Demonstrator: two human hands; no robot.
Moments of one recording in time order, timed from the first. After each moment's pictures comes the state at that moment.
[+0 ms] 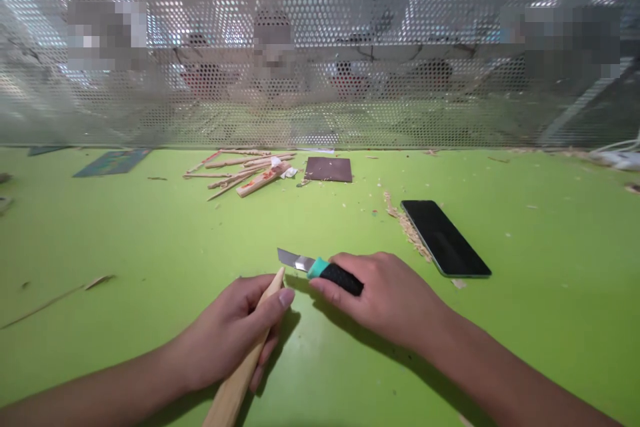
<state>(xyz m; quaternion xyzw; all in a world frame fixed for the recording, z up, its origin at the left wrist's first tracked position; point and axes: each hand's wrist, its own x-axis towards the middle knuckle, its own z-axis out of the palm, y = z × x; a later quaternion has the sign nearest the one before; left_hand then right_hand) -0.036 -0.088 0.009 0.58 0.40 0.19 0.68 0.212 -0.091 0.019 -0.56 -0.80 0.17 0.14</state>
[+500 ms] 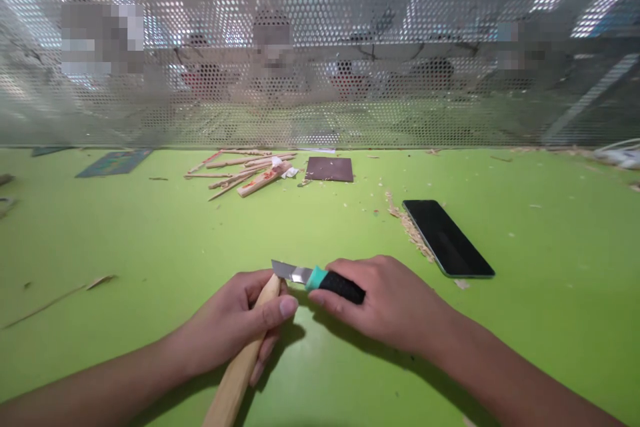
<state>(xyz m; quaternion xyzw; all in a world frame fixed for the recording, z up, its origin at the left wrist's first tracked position) -0.040 -0.079 0.004 0.53 0.34 0.21 0.75 0.211 -0.093 0.024 -0.51 -0.81 0.22 0.15</state>
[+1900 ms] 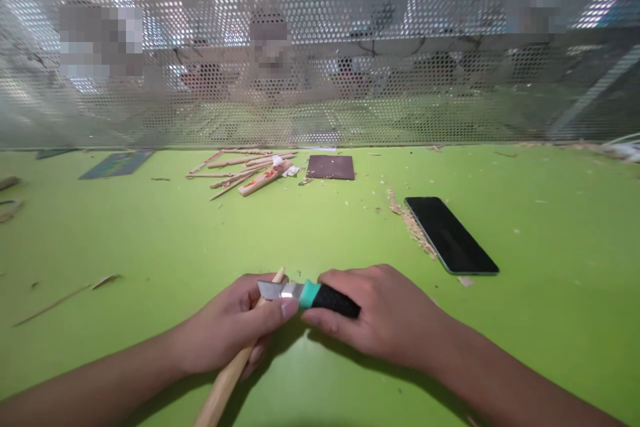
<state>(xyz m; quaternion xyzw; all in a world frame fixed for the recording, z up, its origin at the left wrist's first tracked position) -0.043 -0.078 0.007 0.58 0.32 0.17 0.73 0.204 -0.101 0.017 -0.47 -0.84 0.23 0.15</state>
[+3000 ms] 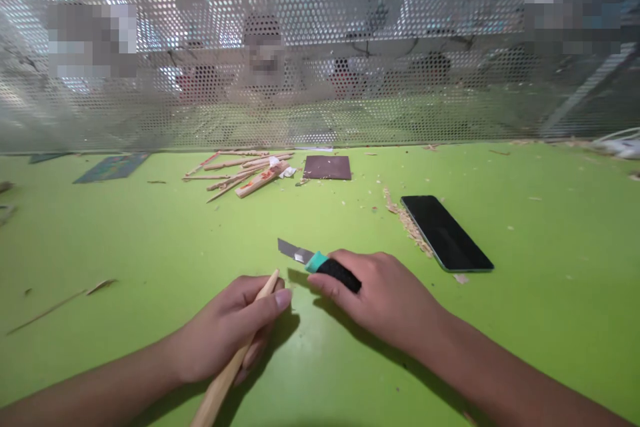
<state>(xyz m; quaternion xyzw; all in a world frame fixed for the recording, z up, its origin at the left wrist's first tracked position) -0.041 -0.082 0.006 0.56 0.34 0.20 0.72 0.204 -0.097 0.018 -0.56 -0.78 0.21 0.18</state>
